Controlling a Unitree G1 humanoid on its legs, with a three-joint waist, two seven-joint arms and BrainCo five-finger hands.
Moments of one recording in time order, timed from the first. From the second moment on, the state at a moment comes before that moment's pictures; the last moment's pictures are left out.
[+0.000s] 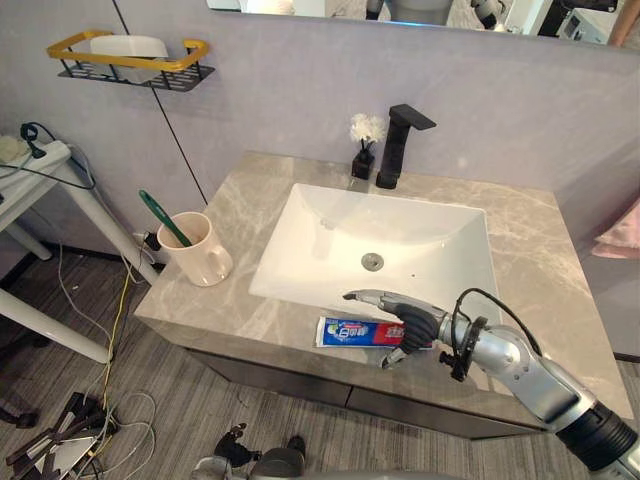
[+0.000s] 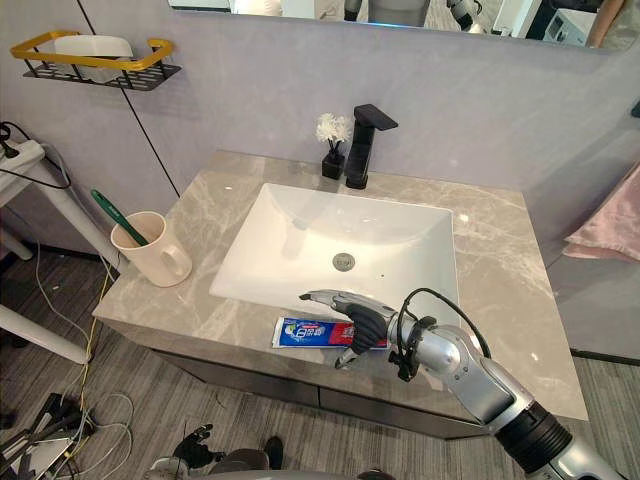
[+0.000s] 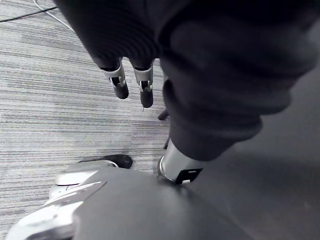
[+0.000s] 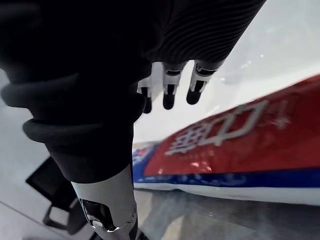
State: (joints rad) left arm 0.06 0.21 -0.19 1.12 -0.03 -0.10 0.02; right arm -0.15 -0.76 0.48 -0.19 -0.19 -0.19 0.35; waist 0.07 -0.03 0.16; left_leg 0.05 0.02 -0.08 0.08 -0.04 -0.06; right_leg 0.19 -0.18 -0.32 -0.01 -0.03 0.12
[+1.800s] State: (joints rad) left arm 0.41 0.02 0.64 0.00 -0.34 -0.21 0.16; right arm 0.08 -0.54 0.18 -0.39 -0.34 -0.20 0.17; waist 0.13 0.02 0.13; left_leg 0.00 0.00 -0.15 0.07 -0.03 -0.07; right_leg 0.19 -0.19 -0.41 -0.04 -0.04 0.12
